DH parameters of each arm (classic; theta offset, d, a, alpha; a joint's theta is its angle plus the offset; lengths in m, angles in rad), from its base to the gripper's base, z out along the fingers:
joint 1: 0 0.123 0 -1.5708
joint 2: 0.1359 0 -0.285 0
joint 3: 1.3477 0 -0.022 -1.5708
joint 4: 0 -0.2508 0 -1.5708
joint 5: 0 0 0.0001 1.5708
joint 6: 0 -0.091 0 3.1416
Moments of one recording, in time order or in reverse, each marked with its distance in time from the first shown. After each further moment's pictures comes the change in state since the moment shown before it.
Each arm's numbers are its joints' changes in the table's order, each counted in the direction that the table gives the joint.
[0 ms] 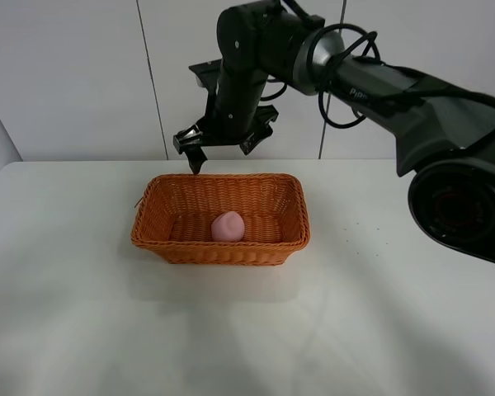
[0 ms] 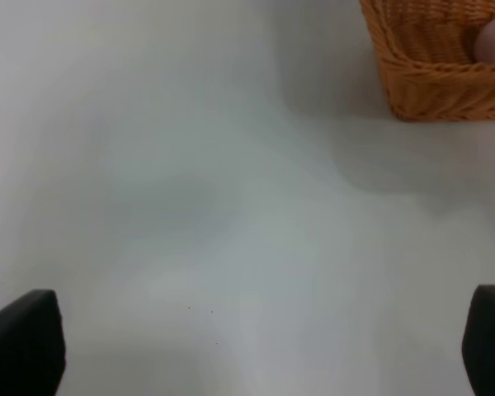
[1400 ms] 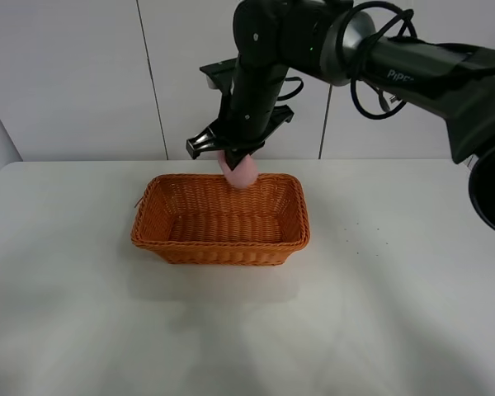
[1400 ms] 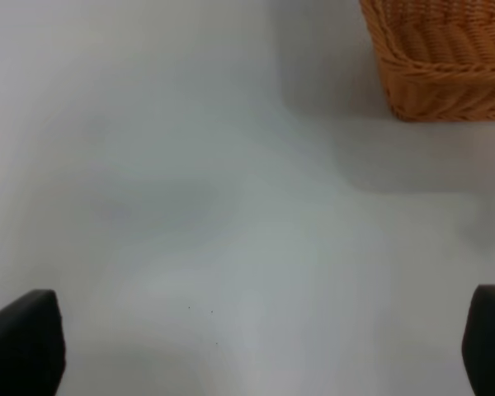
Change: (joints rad) left arm 0.000 0.000 0.000 0.000 0.000 0.000; right arm -0.001 -0.101 0.213 -0.014 0.040 0.026
